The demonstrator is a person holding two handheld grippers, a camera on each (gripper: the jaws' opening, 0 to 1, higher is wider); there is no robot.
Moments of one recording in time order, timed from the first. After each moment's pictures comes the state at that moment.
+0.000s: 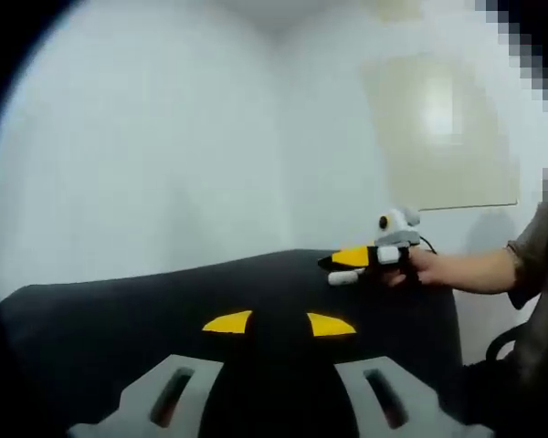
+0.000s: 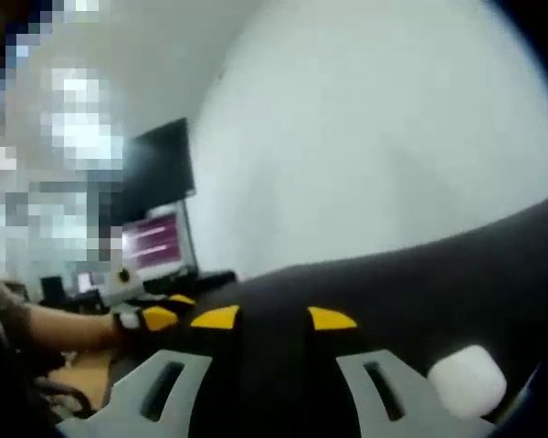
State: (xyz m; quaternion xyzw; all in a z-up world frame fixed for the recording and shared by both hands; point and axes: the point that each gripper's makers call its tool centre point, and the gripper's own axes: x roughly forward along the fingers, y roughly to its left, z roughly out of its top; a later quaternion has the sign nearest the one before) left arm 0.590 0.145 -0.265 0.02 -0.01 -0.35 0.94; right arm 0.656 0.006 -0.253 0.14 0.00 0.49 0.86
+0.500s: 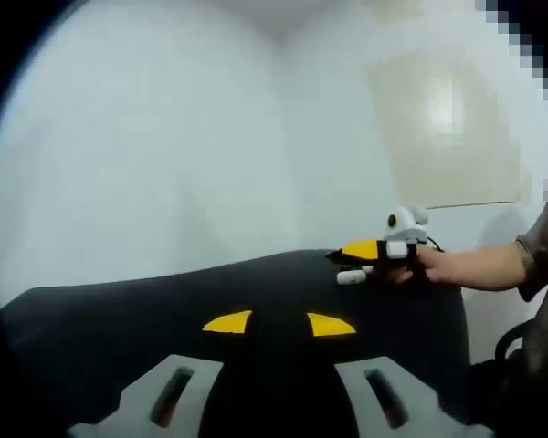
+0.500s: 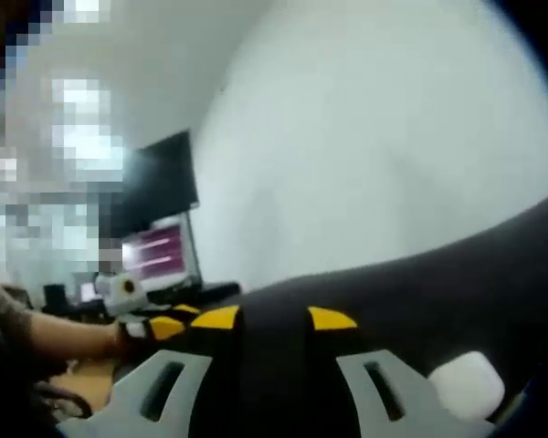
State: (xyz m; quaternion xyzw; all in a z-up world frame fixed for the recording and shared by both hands) left arm 0.594 0.147 -0.265 0.03 -0.01 -0.35 0.94; right arm 0.660 -0.001 -0.245 0.16 -0.02 0.49 0.85
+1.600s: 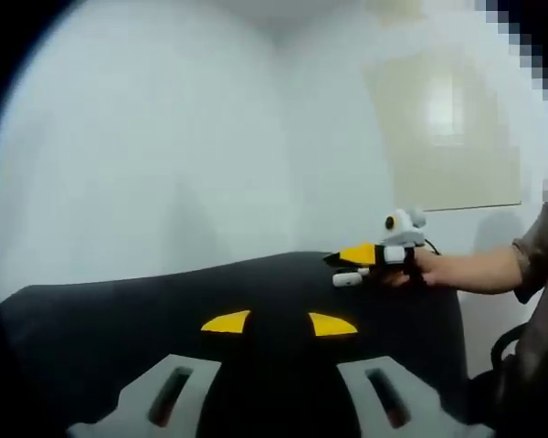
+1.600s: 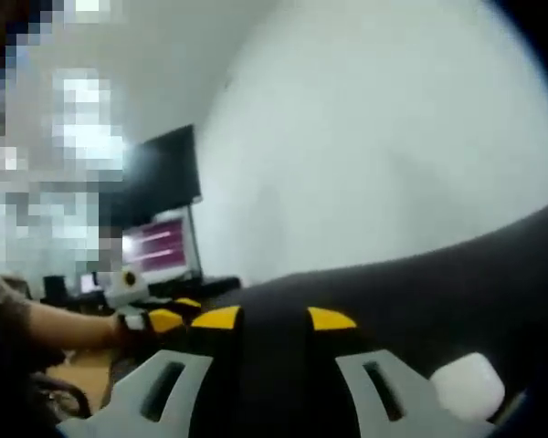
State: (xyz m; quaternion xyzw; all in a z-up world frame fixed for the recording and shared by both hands) left arm 0.594 0.154 -0.262 0.01 -0.02 -0.36 0.93; right arm 0.652 0.013 -0.247 0.12 -0.02 0.50 0.86
